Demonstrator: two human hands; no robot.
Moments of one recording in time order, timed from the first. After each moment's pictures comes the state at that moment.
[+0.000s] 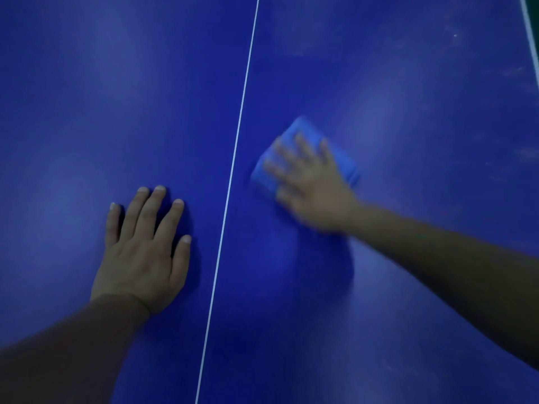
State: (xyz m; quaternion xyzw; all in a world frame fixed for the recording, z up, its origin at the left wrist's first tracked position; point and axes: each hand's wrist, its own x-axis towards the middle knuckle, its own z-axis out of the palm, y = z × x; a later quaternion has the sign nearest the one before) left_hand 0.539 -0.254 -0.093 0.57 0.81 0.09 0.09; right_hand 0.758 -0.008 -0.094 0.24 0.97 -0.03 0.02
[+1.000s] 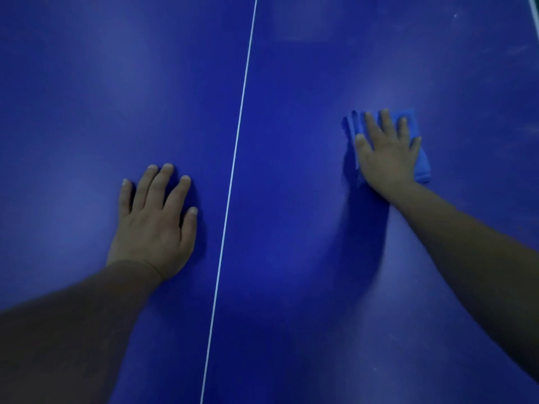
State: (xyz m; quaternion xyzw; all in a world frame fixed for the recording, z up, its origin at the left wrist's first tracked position) left_hand 0.538 -0.254 -0.100 0.57 0.82 0.09 0.07; right_hand 0.831 0.029 -0.085 0.60 0.80 -0.05 0.01
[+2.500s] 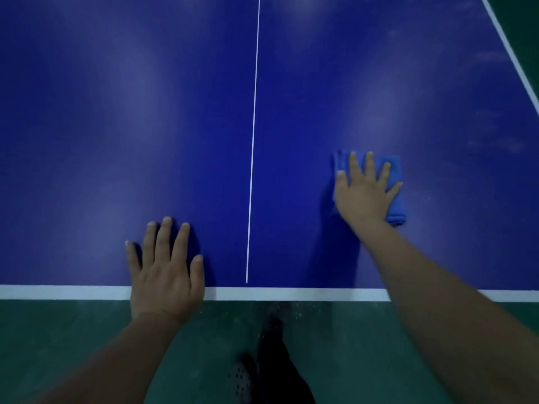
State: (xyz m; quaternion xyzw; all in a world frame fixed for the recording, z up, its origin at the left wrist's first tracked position) left_hand 0.623 -0.555 -0.092 0.52 0.85 0.04 0.09; right_hand 0.878 -0.293 -0.084 0.70 0.71 -0.09 0.01
